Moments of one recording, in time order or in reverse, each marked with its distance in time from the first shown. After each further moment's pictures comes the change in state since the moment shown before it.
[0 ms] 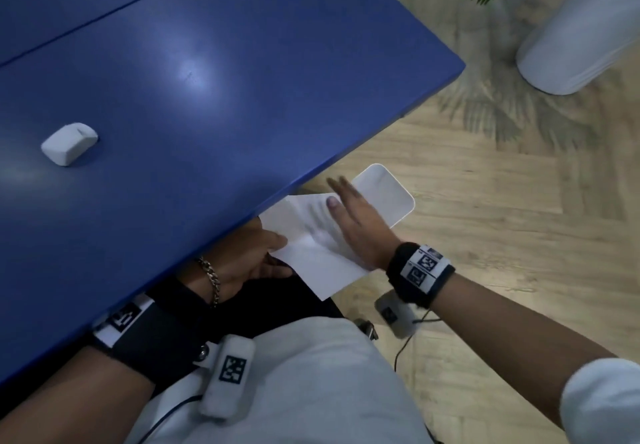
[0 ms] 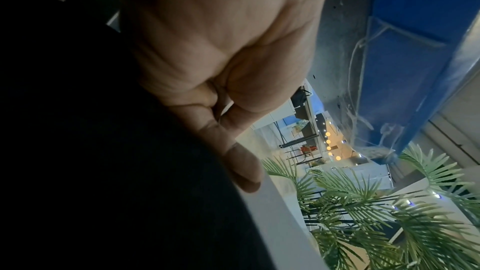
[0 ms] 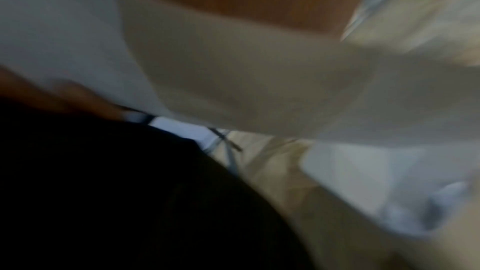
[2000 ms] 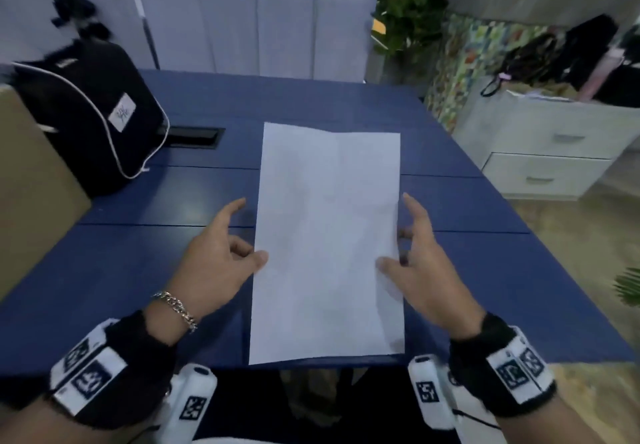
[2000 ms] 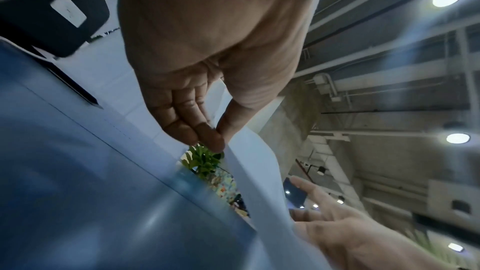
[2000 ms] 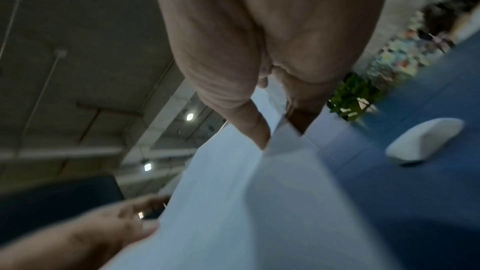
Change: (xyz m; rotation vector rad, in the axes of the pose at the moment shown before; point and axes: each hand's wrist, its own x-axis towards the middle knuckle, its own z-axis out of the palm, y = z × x) left_hand -0.255 -0.035 -0.304 0.093 0.838 0.693; right_hand -0.054 -0.403 0.024 -0.015 -0.112 -0.502
